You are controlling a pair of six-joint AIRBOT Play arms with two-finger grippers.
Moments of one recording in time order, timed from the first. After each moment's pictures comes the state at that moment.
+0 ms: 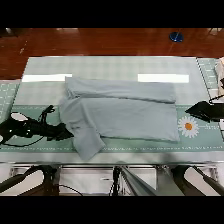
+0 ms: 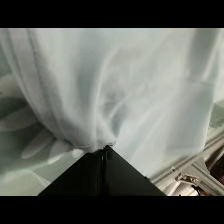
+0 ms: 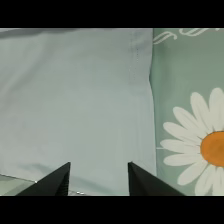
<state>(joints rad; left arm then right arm) 0.25 -1.25 0.42 0.87 -1.18 -1.09 -0.60 -1.06 0.83 -1.00 1.38 1.12</state>
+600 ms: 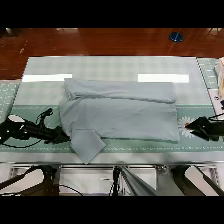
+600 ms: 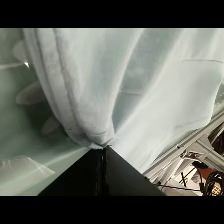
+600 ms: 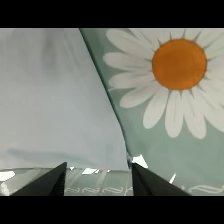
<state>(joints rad) 0.37 -1.27 0.42 0.91 -1.26 -0.99 -0.78 -1.02 0.60 -1.08 1.39 1.18</state>
